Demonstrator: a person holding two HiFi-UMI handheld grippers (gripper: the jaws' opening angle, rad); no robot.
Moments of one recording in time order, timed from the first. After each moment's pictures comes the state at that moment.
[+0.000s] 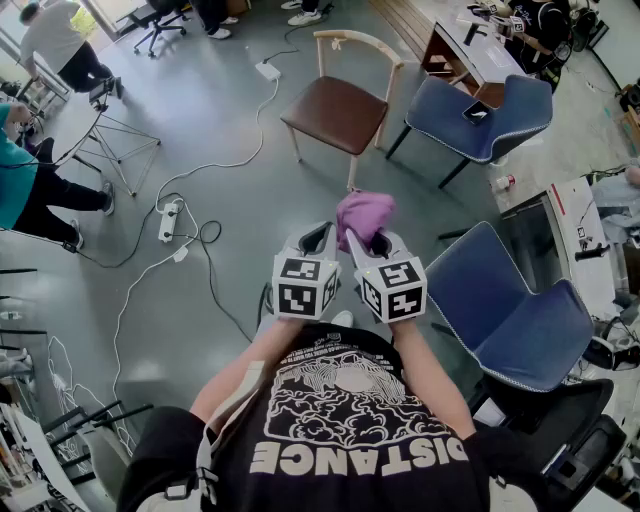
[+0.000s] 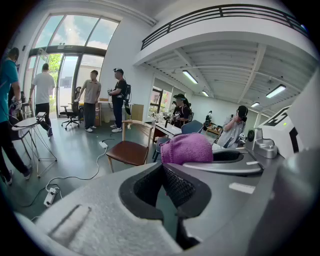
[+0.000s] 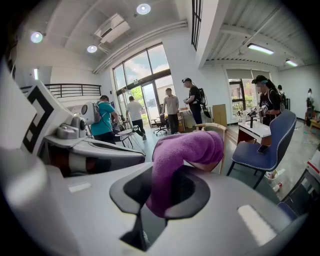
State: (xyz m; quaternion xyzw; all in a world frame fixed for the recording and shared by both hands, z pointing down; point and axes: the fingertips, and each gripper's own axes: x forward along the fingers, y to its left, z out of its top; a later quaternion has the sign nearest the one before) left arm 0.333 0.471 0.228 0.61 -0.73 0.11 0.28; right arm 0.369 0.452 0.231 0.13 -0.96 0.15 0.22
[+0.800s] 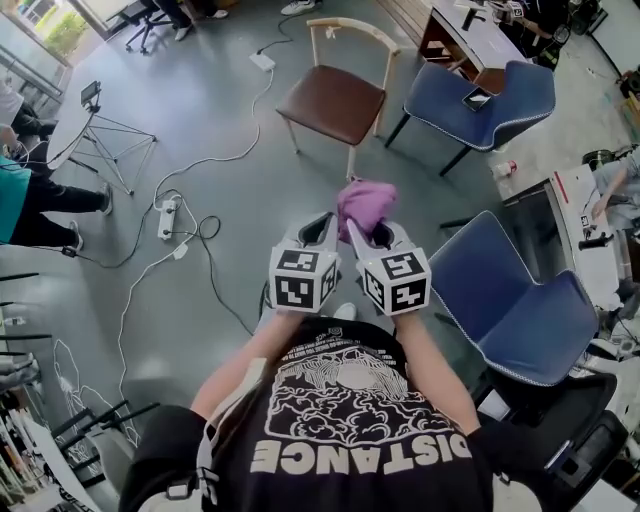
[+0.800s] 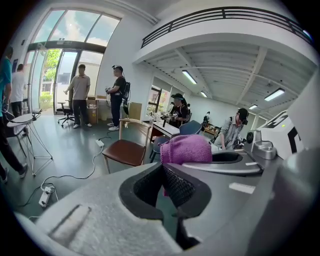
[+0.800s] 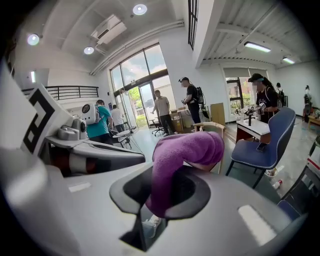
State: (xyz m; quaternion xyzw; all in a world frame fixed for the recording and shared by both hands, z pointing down) left arm 0.329 0.453 0.230 0.62 -0.72 0.10 0.29; right arm 0.364 0.435 0.233 0.14 -0.95 0.16 0.21
